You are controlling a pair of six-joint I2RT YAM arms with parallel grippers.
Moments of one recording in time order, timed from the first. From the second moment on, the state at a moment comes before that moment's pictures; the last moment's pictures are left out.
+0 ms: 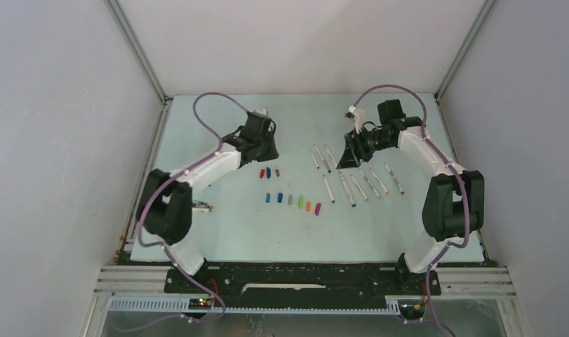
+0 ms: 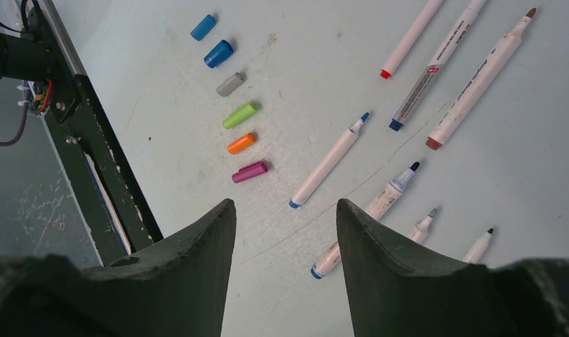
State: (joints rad) left arm -0.51 1.76 1.27 -0.38 -0.08 -0.57; right arm 0.15 1.70 1.35 -0.78 -0.86 -0.40
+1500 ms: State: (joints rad) left arm -0.11 1.03 0.55 -0.53 -0.51 -1.16; right arm 0.14 1.67 1.35 -0.80 -0.90 -0.45
